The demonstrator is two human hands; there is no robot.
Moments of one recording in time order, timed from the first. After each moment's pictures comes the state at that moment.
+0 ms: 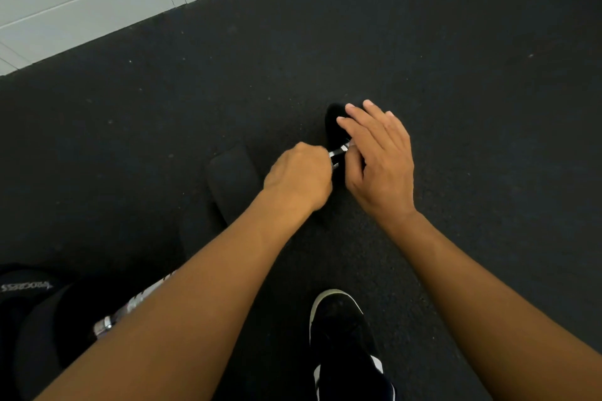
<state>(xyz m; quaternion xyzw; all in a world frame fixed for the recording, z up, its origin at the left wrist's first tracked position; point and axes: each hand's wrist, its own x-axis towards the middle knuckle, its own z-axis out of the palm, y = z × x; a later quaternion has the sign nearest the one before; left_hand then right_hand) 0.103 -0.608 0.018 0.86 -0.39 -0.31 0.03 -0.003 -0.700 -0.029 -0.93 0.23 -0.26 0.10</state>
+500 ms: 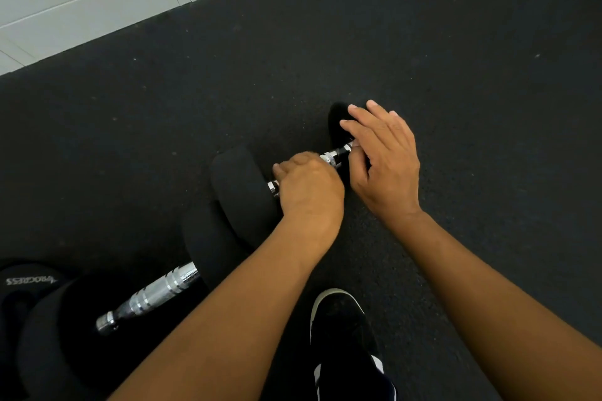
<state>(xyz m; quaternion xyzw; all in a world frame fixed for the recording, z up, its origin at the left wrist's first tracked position) 0.069 -0.608 -0.005 0.91 -0.33 -0.24 -0.05 -0.005 -0.704 -0.029 -0.93 0.22 -0.28 0.10</state>
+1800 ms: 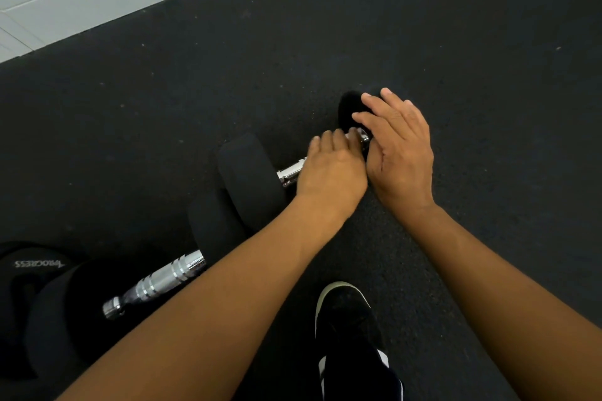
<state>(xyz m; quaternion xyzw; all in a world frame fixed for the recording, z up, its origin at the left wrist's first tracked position) 0.072 -0.609 -0.006 0.85 -0.49 -0.20 -0.01 -0.005 -0.707 -0.033 -0.93 0.21 -0.28 0.09</state>
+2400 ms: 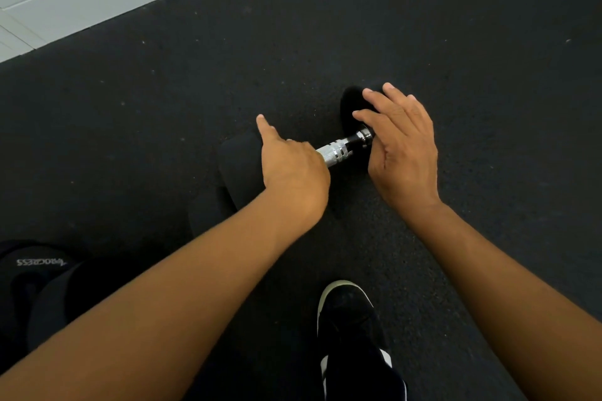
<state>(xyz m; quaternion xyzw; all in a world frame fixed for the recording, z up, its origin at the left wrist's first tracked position) 0.096 -0.593 0.033 0.80 -0.44 -0.25 -0.33 -0.007 -0.706 -0.031 -0.94 0.21 -0.26 0.11</state>
